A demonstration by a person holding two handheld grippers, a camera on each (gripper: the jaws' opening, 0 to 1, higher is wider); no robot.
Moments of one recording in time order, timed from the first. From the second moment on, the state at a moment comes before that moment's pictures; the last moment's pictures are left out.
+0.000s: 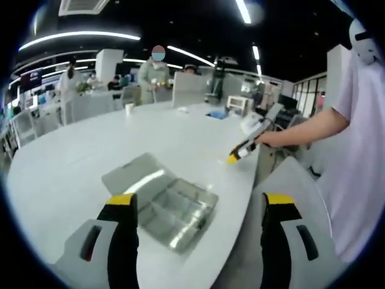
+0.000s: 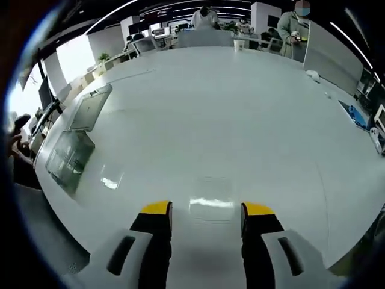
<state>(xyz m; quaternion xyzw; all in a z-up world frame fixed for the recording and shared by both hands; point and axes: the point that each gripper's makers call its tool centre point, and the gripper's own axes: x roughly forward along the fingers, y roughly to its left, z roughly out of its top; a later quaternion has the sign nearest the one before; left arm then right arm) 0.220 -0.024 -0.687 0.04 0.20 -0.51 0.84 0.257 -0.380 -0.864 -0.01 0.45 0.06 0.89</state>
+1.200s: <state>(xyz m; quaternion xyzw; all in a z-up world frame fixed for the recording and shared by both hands) 0.228 -0.017 -0.686 0.03 0.19 -0.50 0.85 0.262 -0.379 -0.871 -0.02 0.50 0.03 0.87</state>
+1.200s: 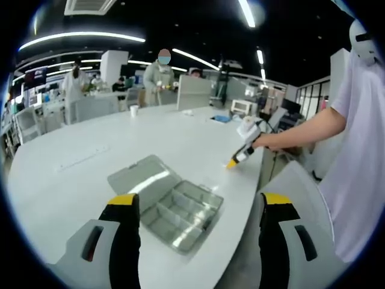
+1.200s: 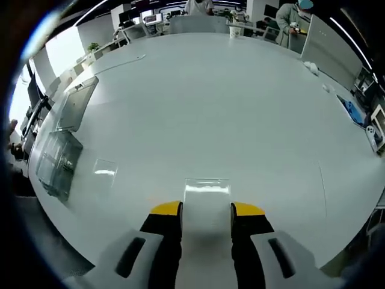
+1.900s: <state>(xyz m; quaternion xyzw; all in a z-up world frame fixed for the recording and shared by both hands) 0.230 -0.012 -0.686 0.03 0.19 -0.49 0.85 0.263 -0.379 -0.870 -0.02 0.49 0.02 0.87</state>
